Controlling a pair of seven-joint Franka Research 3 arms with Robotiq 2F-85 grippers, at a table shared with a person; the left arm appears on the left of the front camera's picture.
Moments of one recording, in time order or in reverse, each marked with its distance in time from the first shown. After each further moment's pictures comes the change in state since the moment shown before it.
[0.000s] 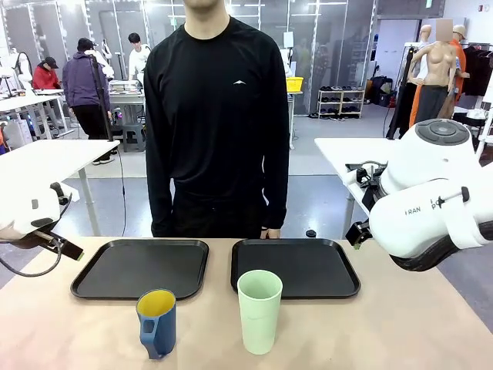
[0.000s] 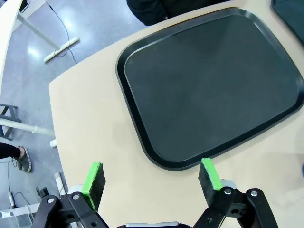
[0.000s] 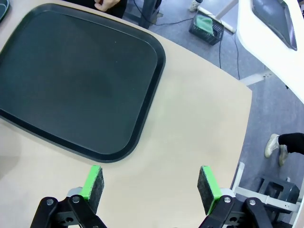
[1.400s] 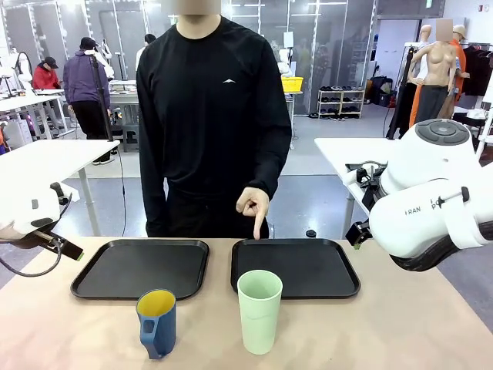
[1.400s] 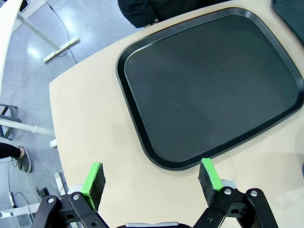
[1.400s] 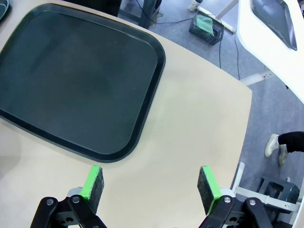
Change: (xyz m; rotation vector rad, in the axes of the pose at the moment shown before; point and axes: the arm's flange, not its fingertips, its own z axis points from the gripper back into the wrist) left arm 0.000 0.000 0.000 0.000 0.000 0.000; right arm 0.000 0.000 0.000 0.000 0.000 0.000
